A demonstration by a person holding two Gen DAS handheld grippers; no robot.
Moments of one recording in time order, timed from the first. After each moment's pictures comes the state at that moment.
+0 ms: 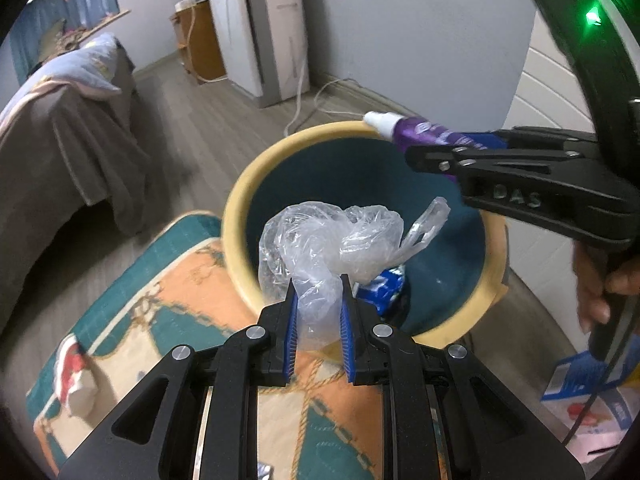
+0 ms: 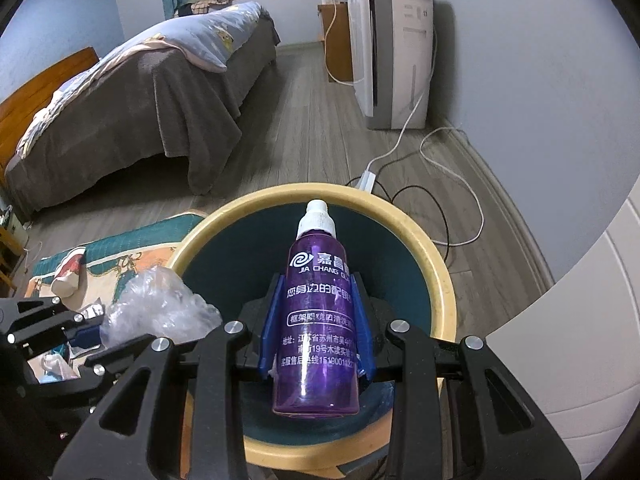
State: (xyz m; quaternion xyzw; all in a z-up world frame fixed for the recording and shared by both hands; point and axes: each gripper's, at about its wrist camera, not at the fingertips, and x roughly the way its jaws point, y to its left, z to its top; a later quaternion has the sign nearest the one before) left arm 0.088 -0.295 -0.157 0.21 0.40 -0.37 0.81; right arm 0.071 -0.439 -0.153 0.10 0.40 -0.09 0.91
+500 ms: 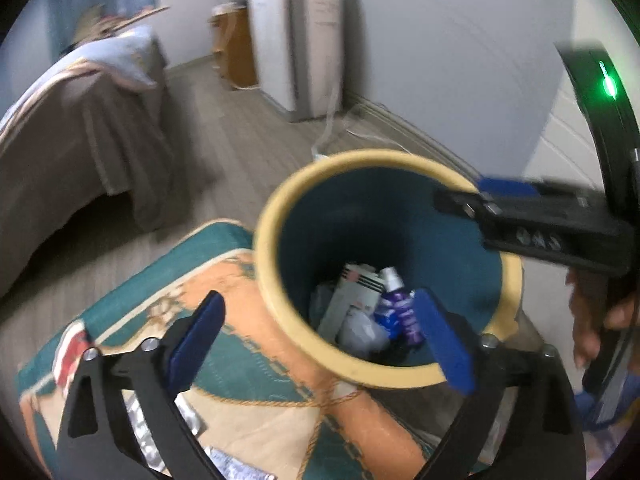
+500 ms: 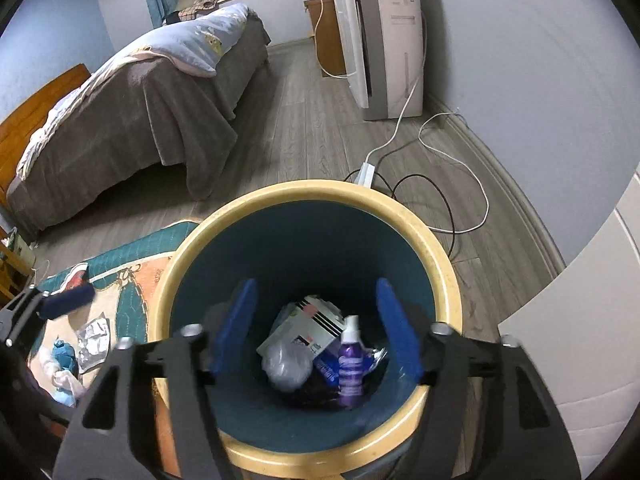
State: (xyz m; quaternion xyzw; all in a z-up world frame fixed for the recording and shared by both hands) left arm 0.101 -0.272 -0.144 0.15 0.39 -0.32 0.85; right arm 0.072 -0.450 -0.156 0.14 0.40 -0.09 0.90
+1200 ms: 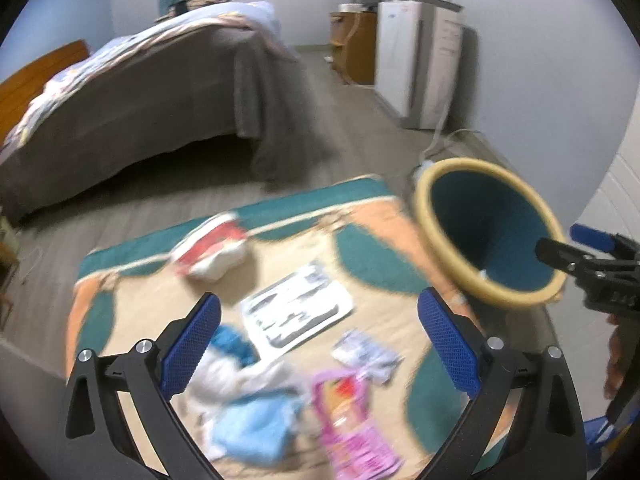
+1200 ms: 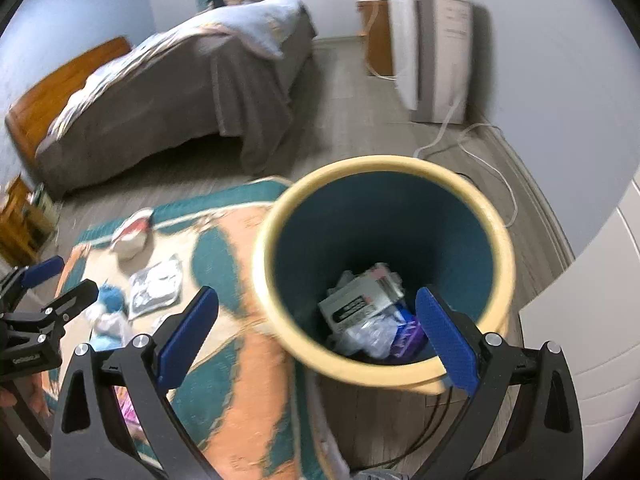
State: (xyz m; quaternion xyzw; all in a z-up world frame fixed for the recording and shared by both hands) left arm 0.059 -0.119 -0.119 0.08 0.41 -0.15 0.90; right arm 0.031 -0.349 -0.134 0.09 0.41 -0.03 0.91
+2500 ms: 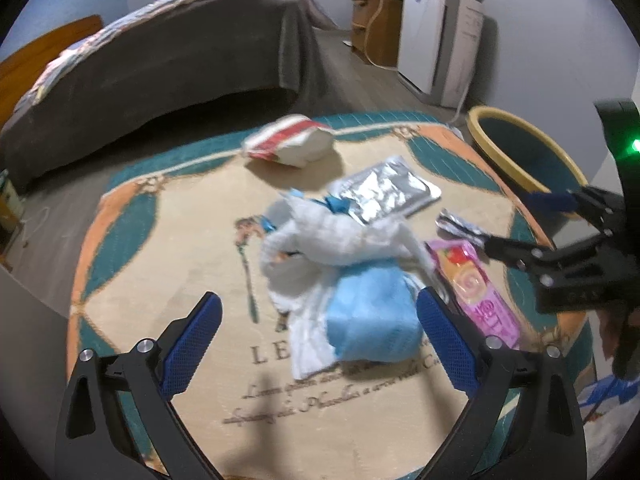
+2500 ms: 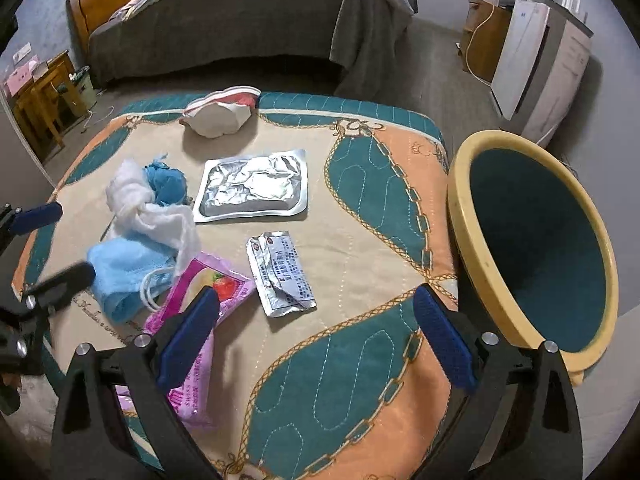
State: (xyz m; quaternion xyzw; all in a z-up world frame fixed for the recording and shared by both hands) left arm 0.013 -0.023 -0.185 0.07 0.43 -0.15 0.89; right arm 0.045 -0.206 -0.204 -0.04 0.47 0.07 0.88
